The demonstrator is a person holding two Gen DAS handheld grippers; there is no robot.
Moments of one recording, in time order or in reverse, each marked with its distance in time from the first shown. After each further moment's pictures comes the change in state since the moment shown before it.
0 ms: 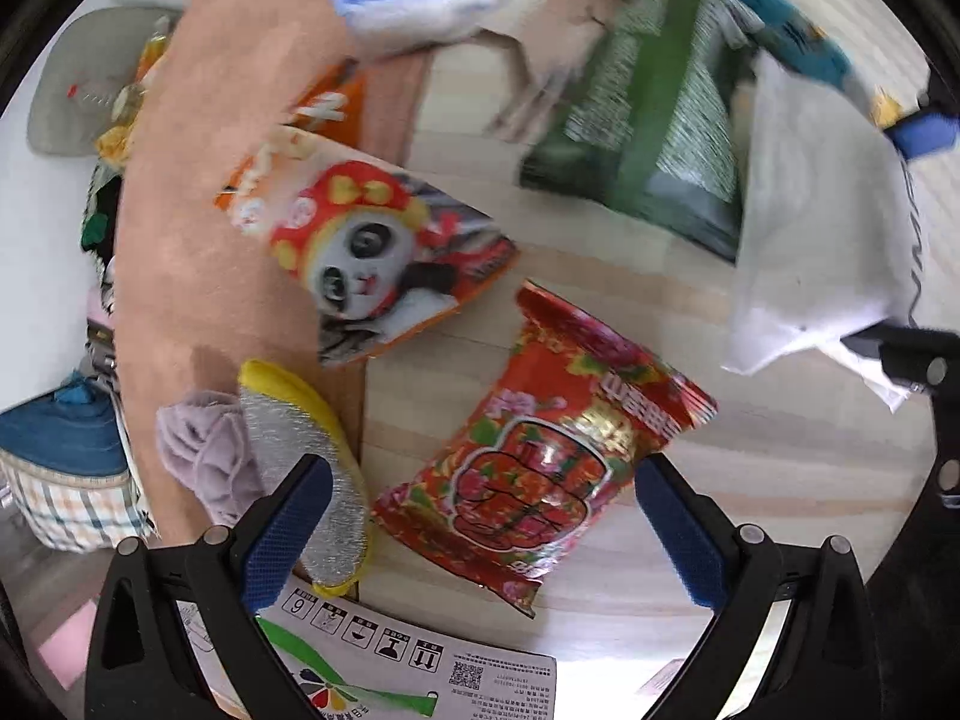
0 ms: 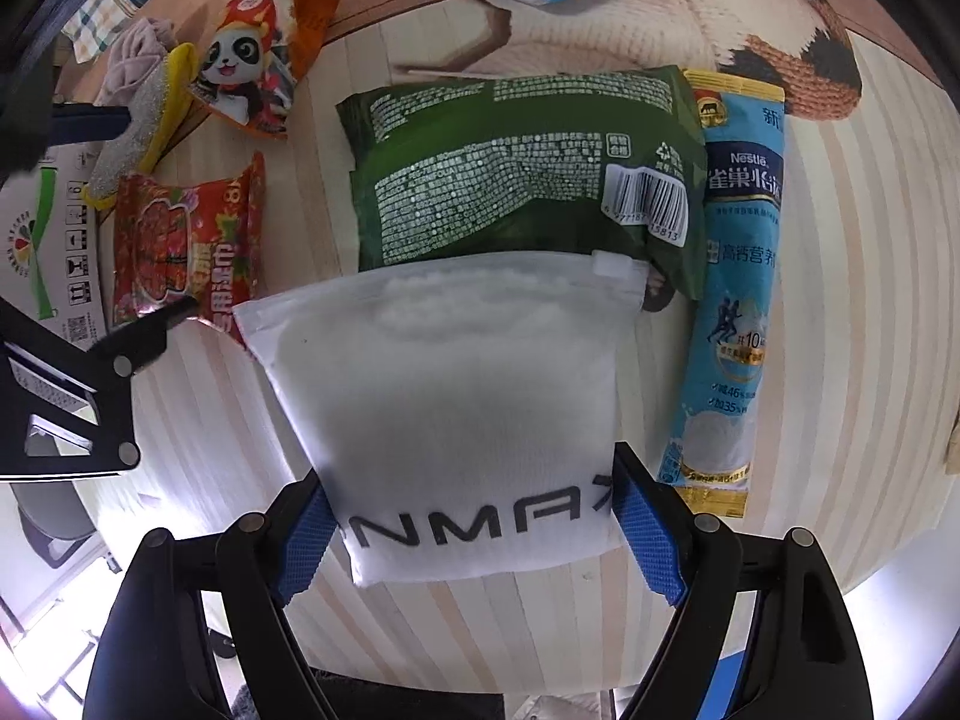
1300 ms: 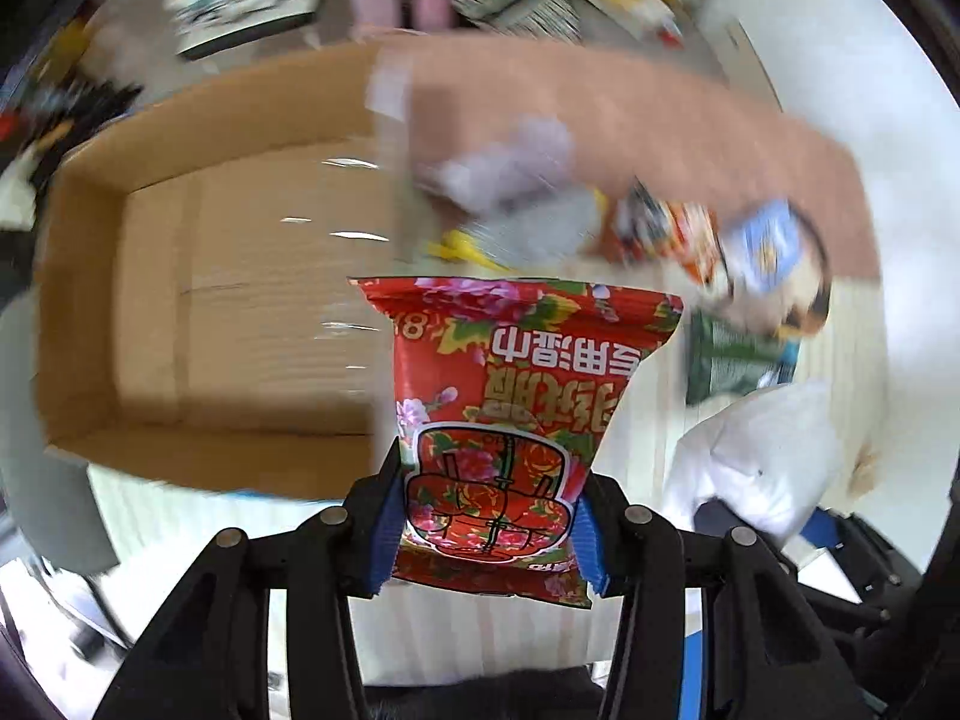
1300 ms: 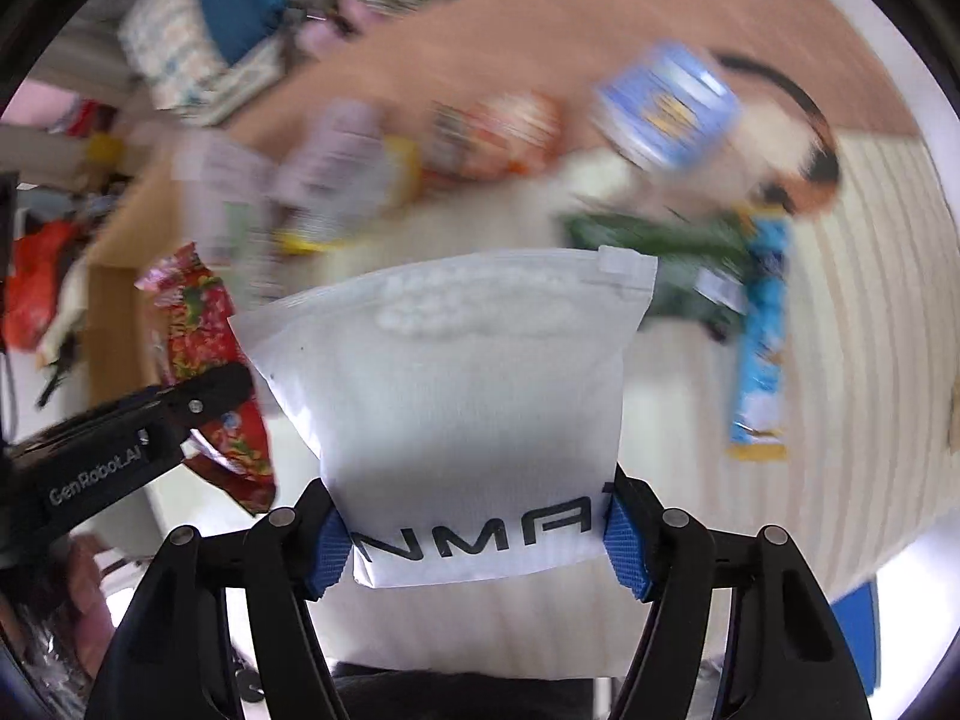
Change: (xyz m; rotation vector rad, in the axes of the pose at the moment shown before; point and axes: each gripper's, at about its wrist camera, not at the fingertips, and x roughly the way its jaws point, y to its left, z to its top) left arm -0.053 0.045 -0.268 -1.336 -0.165 -0.381; right arm -0.170 0.094 -0.088 -0.010 -0.213 0.118
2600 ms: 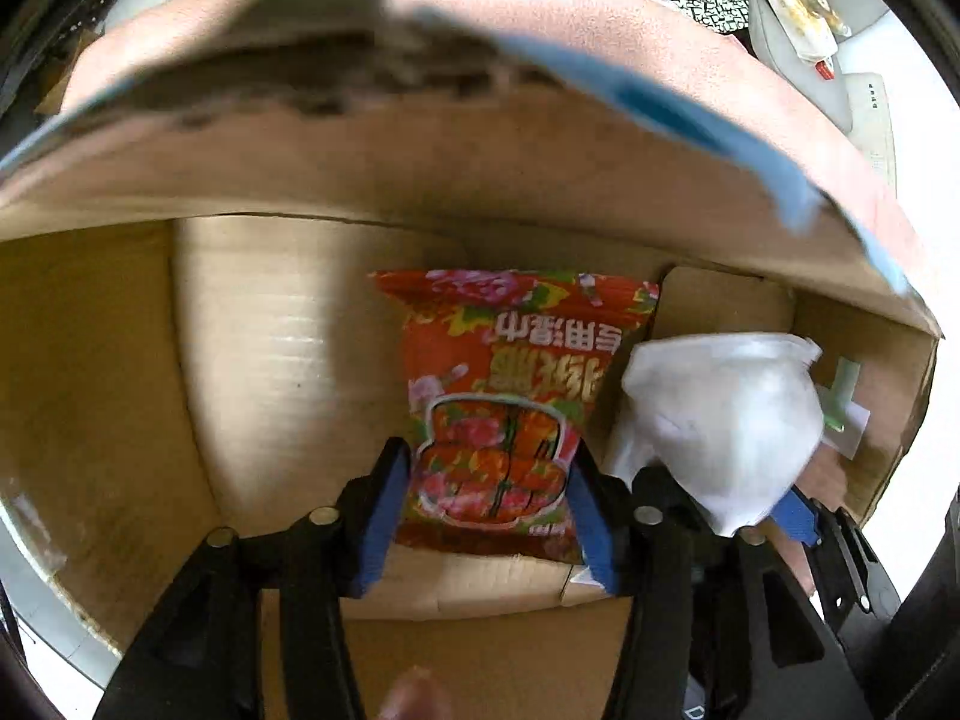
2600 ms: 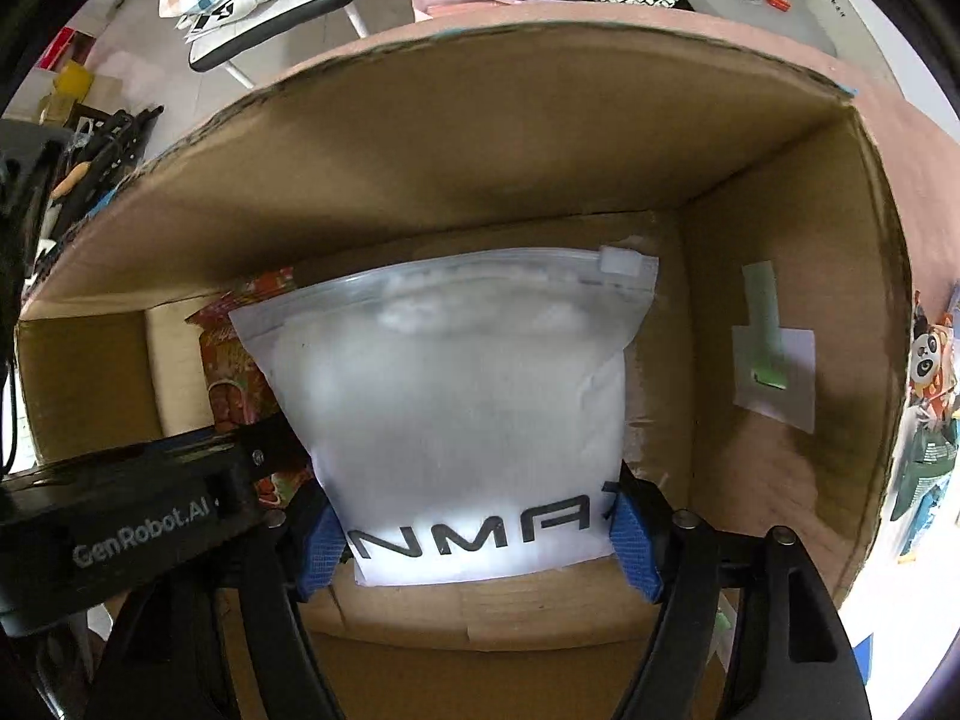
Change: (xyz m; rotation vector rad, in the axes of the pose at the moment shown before) left arm 0.077 0.210 0.164 -0.099 0.315 -0.060; right arm 0.233 0.353 0.170 -0.061 0.134 -0.175
